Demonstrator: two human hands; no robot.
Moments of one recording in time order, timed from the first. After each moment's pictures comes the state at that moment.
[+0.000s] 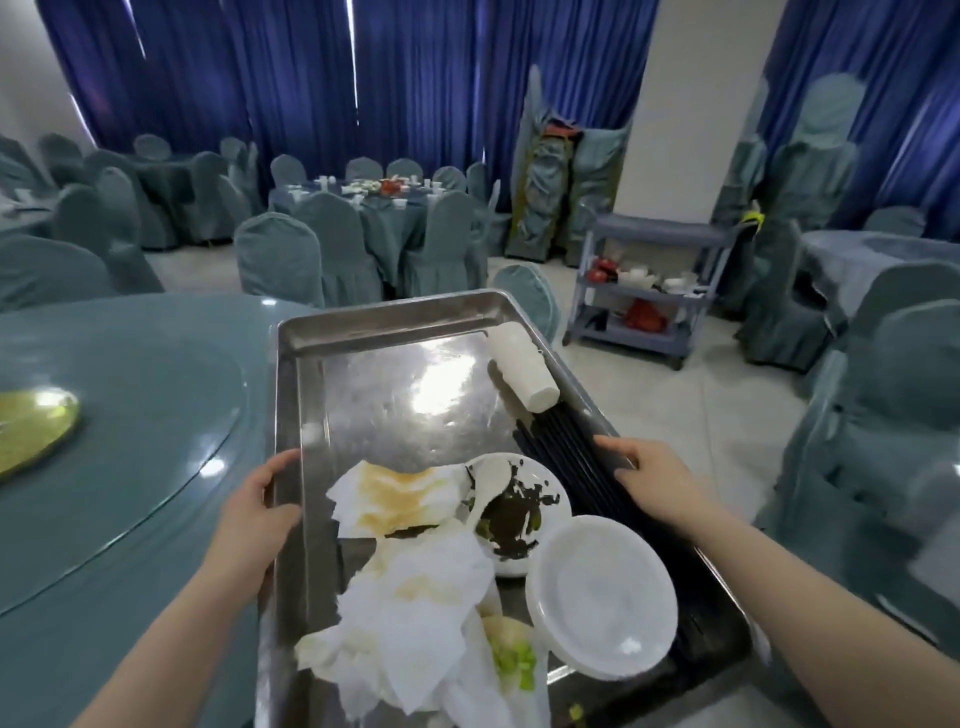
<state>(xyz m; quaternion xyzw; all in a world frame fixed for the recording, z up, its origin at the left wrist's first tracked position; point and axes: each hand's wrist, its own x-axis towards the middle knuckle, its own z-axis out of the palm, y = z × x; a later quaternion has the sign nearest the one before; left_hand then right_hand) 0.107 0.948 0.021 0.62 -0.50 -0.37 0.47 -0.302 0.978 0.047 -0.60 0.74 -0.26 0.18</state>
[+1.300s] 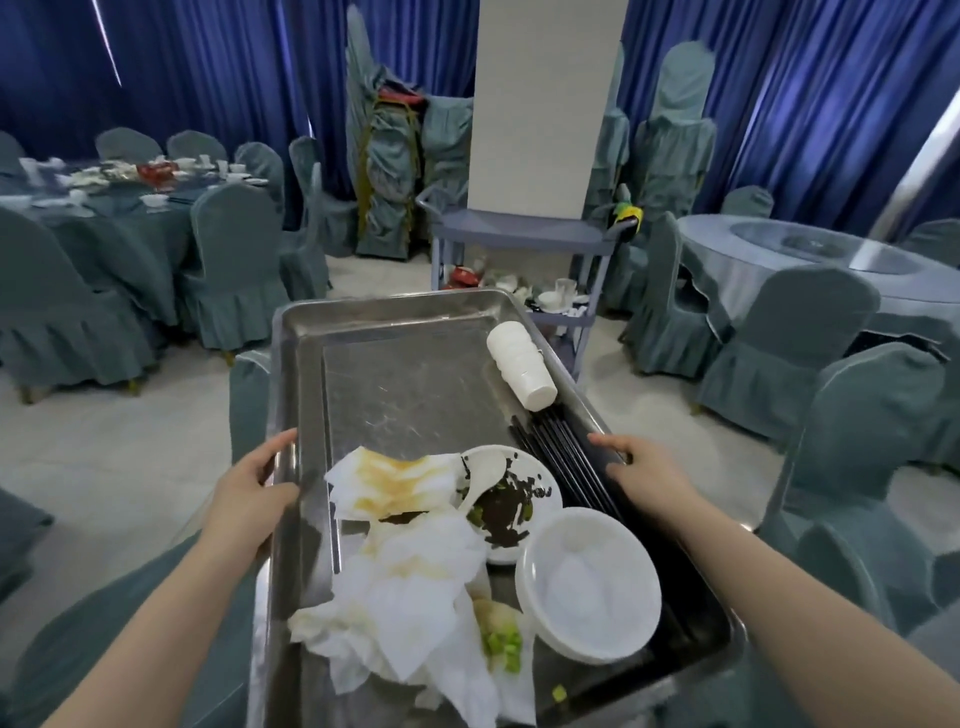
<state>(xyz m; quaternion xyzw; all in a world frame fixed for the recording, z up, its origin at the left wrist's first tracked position) -0.497 0.267 0.009 0.58 -0.60 -0.41 0.36 -0.877 0.418 0.032 -0.45 0.82 -0.31 0.17</state>
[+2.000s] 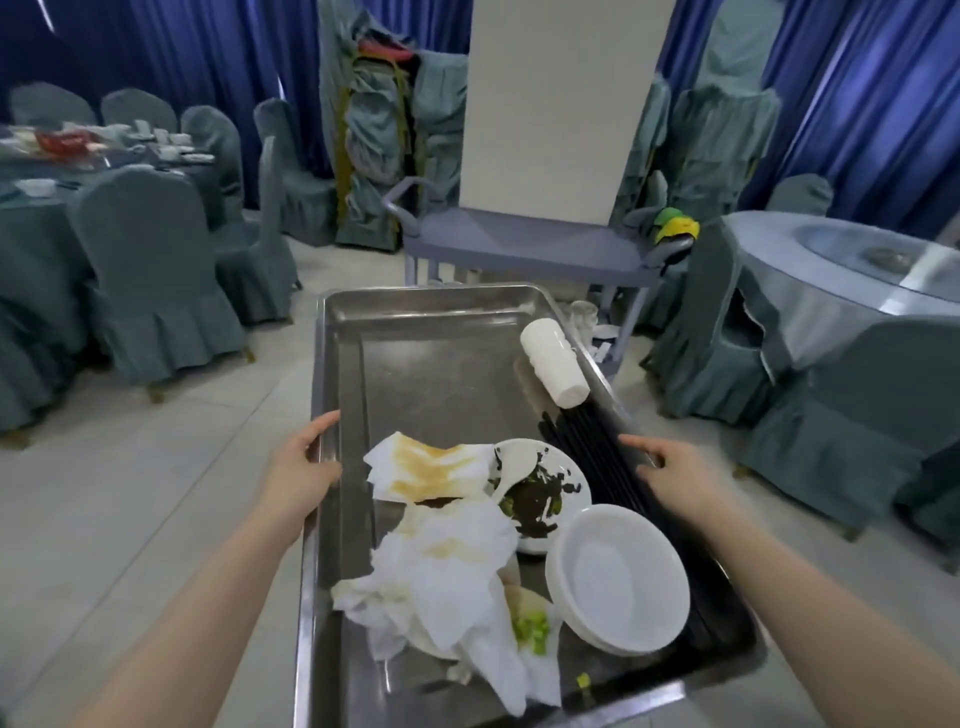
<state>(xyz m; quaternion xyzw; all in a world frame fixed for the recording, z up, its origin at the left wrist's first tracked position) -0.857 -0.202 -0.014 0.56 -0.61 -0.45 0.35 -1.222 -0.028 0.012 -0.42 0.84 -0.30 0.15</state>
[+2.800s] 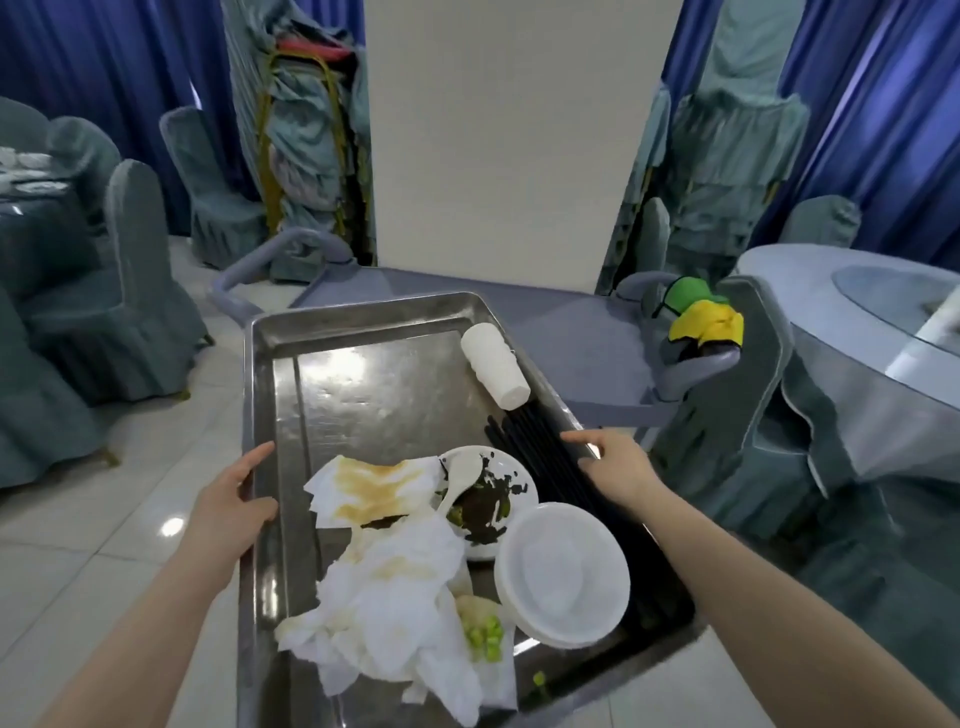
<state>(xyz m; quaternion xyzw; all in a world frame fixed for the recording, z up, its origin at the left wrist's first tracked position) -1.264 -0.689 -0.046 0.59 -0.57 -0.46 0.34 -1.652 -0.549 -0.008 -0.46 0.83 -0.27 0.18</state>
